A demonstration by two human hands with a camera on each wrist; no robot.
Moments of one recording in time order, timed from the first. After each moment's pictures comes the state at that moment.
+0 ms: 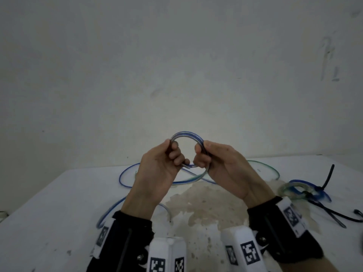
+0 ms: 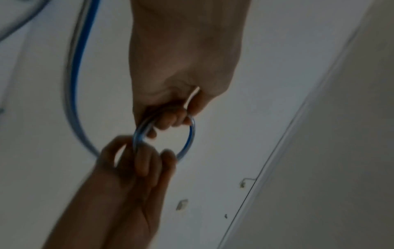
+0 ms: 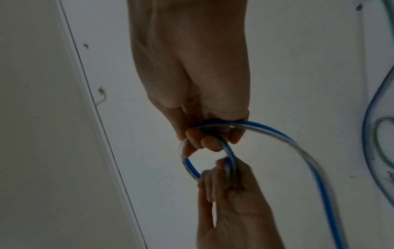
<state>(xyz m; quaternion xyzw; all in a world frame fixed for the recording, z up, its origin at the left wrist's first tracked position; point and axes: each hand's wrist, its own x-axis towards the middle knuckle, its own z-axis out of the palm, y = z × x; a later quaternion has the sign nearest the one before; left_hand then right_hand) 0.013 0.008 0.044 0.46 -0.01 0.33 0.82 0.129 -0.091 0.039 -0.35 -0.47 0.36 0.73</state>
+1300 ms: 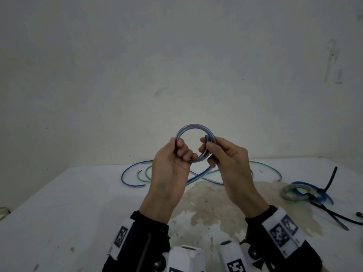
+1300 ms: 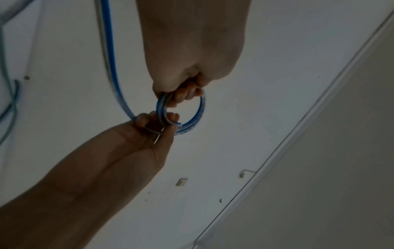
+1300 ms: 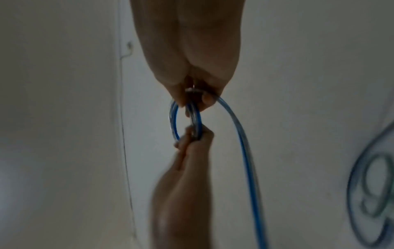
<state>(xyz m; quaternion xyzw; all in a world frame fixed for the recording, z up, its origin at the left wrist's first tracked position) 0.027 -0.006 0.039 0.39 -0.03 0.41 0.83 0.117 -0.082 0.028 -0.45 -0.43 0.07 0.78</state>
